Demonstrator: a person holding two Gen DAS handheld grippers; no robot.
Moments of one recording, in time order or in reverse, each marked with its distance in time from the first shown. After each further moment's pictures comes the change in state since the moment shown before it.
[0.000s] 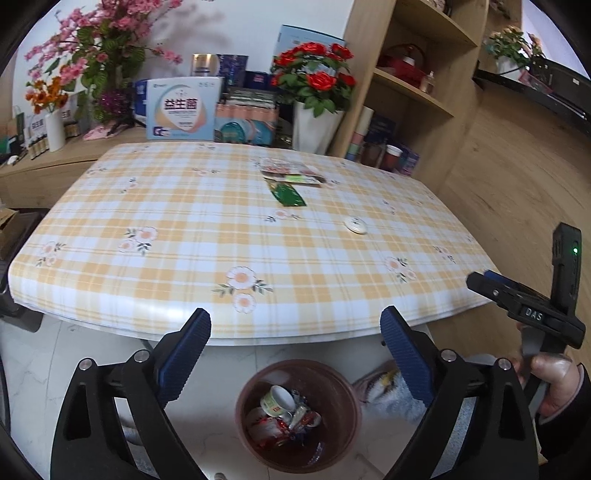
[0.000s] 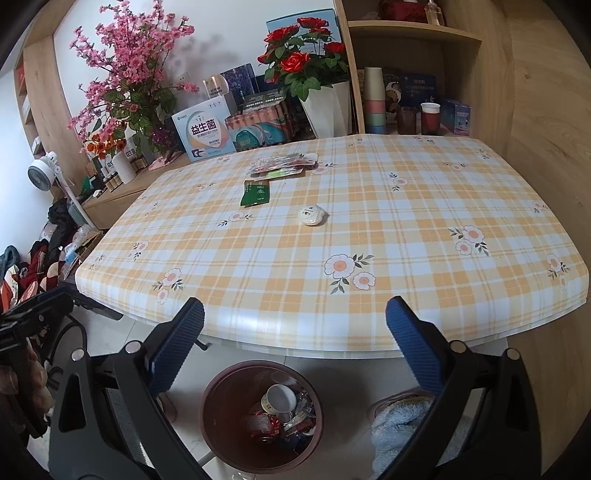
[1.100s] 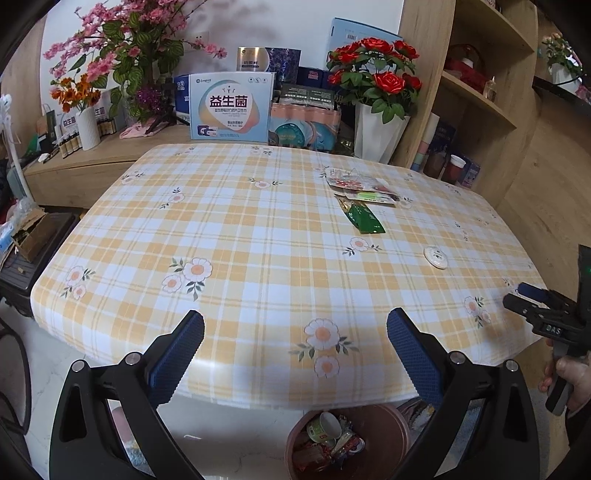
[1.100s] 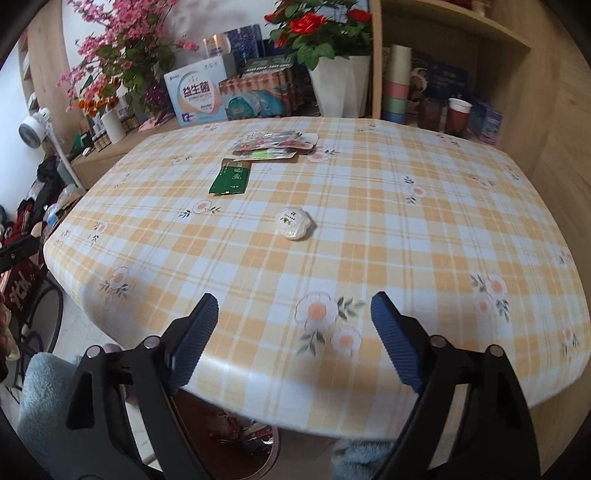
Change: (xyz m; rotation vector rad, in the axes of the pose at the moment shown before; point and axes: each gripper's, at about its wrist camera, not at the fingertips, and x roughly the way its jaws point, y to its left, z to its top) left arm 0.064 0.062 0.062 -0.037 0.024 0.174; right arm 0.105 -0.021 0.056 -0.148 0.129 -0.025
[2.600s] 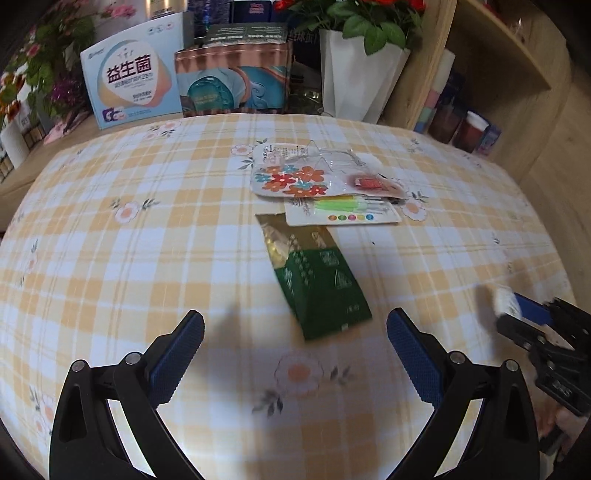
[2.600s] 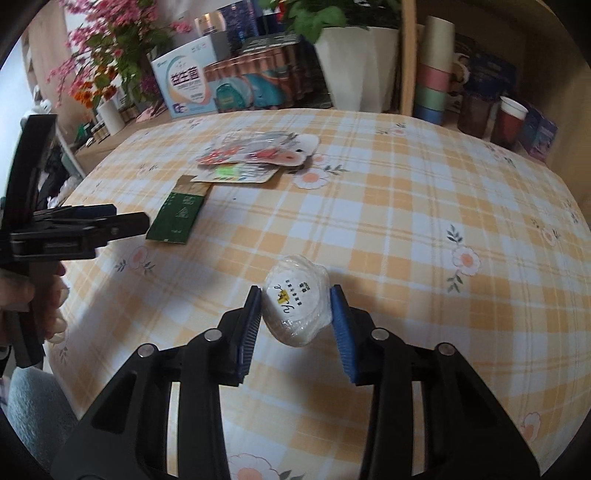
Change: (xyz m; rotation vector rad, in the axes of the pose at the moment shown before) left arm 0.242 -0.102 0.111 0.090 0.194 -0.027; right arm 0.124 -0.051 0.087 -0.022 0.051 0.080
